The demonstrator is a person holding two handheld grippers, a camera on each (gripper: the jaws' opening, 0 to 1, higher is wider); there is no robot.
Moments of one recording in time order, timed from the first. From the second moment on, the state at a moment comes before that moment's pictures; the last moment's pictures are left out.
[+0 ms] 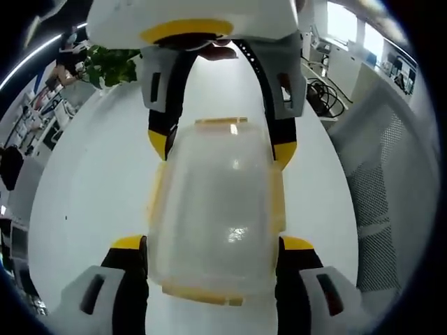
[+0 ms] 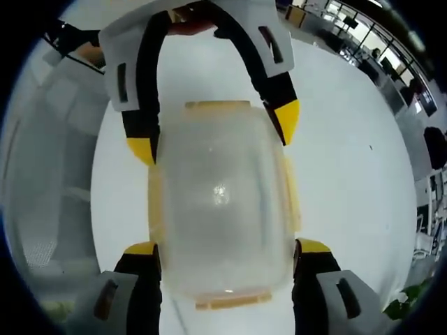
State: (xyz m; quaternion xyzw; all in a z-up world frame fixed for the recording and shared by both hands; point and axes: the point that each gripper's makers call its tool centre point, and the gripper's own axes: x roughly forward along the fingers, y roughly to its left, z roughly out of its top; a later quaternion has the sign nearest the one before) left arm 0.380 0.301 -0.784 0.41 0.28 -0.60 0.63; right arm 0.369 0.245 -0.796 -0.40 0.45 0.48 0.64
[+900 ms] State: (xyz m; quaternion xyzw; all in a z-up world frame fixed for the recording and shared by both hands) left arm 0.383 0.366 -0.783 0.41 0.30 -0.58 0.64; right arm 0.375 0.311 -0.795 -0.41 0.43 0.50 0.63
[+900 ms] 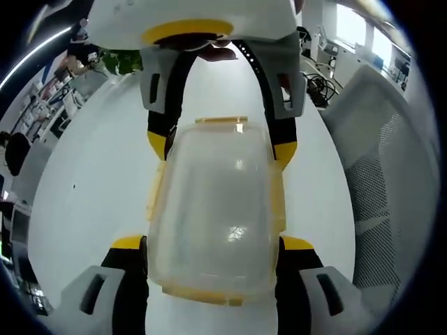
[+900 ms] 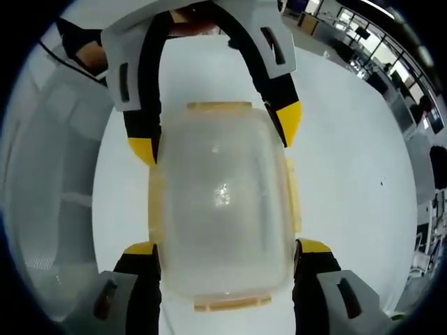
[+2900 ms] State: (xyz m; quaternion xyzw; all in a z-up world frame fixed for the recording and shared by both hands) left arm 0.433 0.364 -0.786 0.40 0.30 -0.57 0.65; right arm 0.424 0.313 -0.797 -0.41 0.43 0.51 0.62
